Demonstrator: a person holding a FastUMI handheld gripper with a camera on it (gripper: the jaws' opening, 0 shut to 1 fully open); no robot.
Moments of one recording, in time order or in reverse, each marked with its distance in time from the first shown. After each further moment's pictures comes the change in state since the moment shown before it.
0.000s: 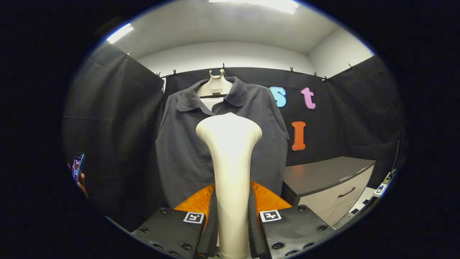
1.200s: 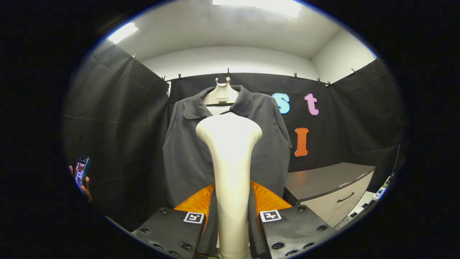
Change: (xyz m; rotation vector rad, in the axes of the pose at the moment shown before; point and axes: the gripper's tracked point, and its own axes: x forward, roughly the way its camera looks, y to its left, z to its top) arm -0.014 0.008 0.021 -0.017 -0.039 0.020
